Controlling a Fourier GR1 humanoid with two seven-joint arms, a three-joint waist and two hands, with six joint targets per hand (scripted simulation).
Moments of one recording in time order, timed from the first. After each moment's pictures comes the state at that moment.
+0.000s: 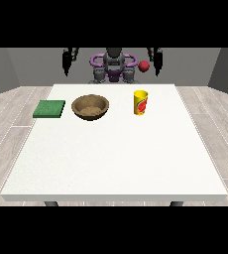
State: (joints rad) left arm -0.03 0.08 -0.03 -1.57 0.02 0.00 0.00; right arm -0.01 -0.12 -0.01 -1.56 0.01 -0.01 0.00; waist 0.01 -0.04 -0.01
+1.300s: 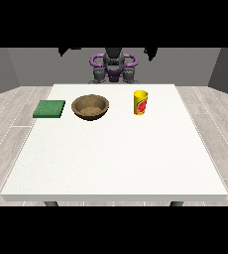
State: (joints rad) left arm -0.25 0.03 0.02 -1.73 0.05 0.14 0.20; right arm -0.07 -0.07 -0.05 -1.90 -0.13 -0.04 0.26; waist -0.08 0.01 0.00
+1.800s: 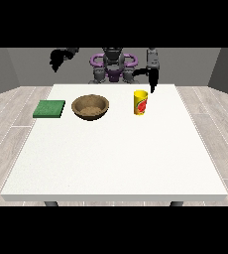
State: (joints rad) left arm -0.29 0.08 0.11 -1.45 0.04 0.08 -0.18; right arm -0.13 -0.11 -0.12 -1.83 -0.19 0.04 0.08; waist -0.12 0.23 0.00
